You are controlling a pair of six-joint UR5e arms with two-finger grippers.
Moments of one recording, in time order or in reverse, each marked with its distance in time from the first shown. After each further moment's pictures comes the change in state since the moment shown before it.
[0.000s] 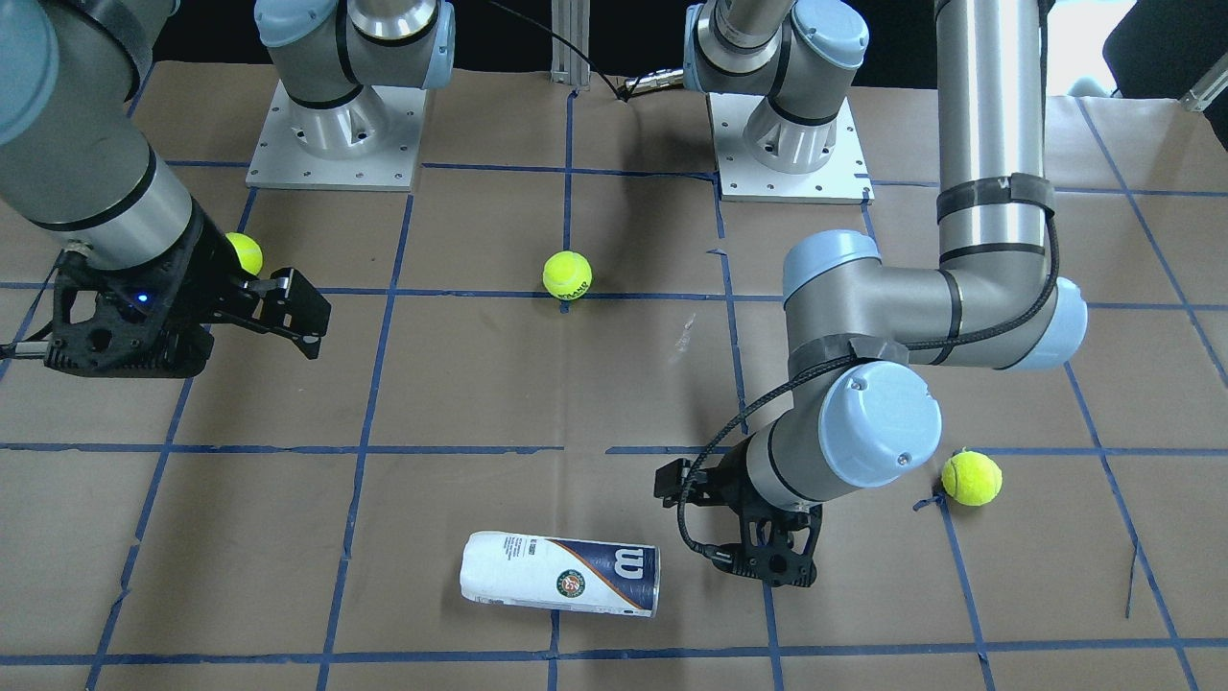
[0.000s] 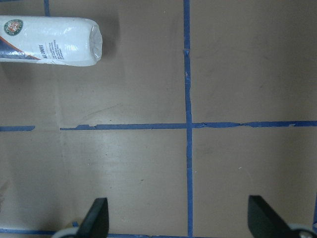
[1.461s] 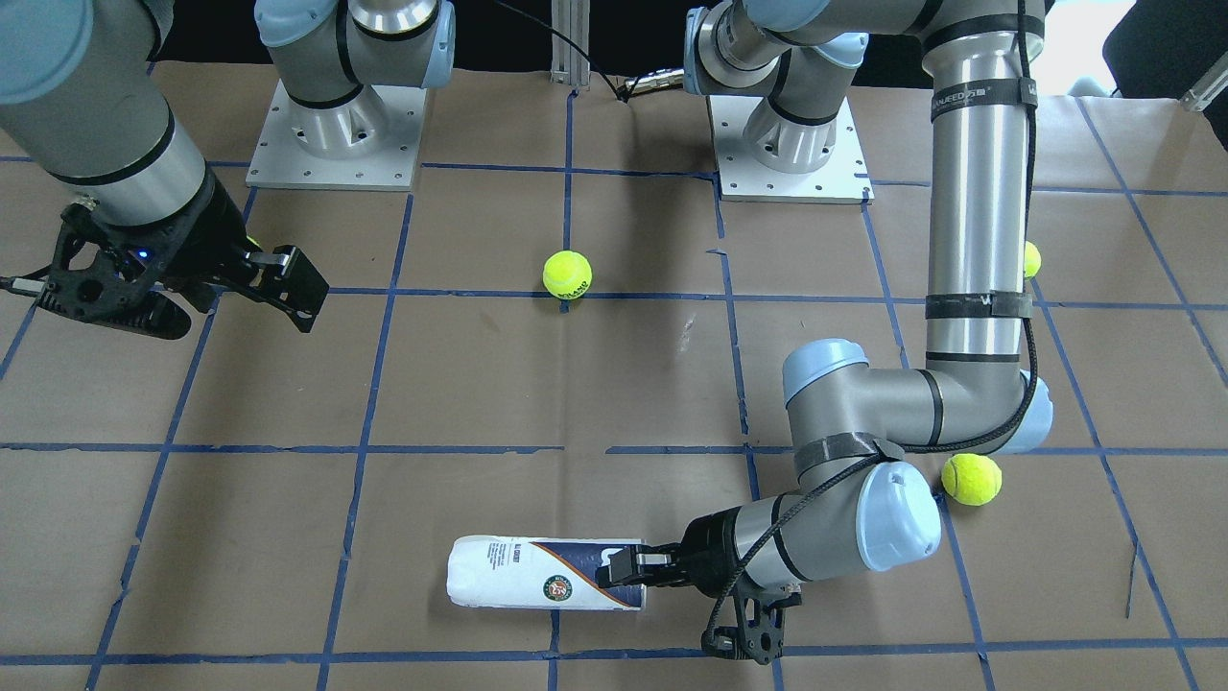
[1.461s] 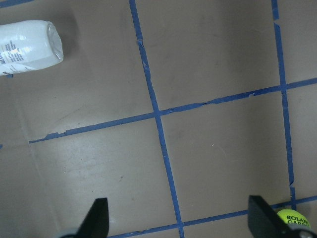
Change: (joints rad) left arm 0.023 -0.110 -0.001 0.168 -0.327 -0.197; right arm 0.008 -0.059 0.041 -0.005 -0.115 0.171
